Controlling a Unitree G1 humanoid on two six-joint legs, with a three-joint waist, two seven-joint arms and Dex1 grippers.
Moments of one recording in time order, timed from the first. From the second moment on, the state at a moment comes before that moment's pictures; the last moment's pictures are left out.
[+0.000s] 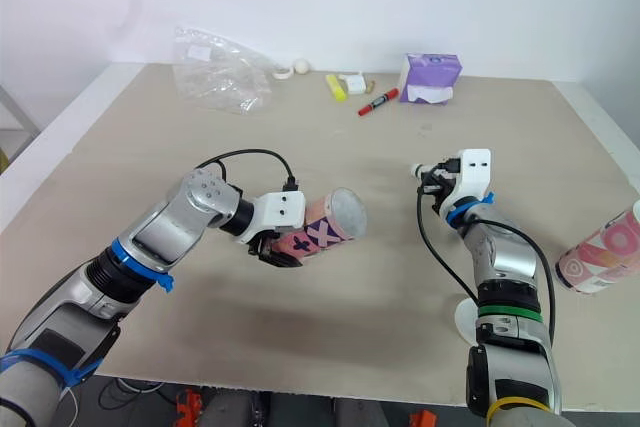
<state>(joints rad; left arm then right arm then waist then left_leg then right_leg) -0.83 0.48 -0.55 -0.04 0.08 0.66 -1.24 -0.60 -0.47 -0.24 0.48 0.31 0.36 0.46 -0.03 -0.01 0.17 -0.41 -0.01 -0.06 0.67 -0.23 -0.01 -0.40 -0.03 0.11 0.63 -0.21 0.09</state>
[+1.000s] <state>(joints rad) -0.84 0.47 -0.55 -0.01 0.06 0.63 -1.23 -0.22 -0.97 -0.12 -0.55 0.38 0.19 1.09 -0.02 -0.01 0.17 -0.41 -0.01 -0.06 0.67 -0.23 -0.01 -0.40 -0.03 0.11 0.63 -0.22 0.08</state>
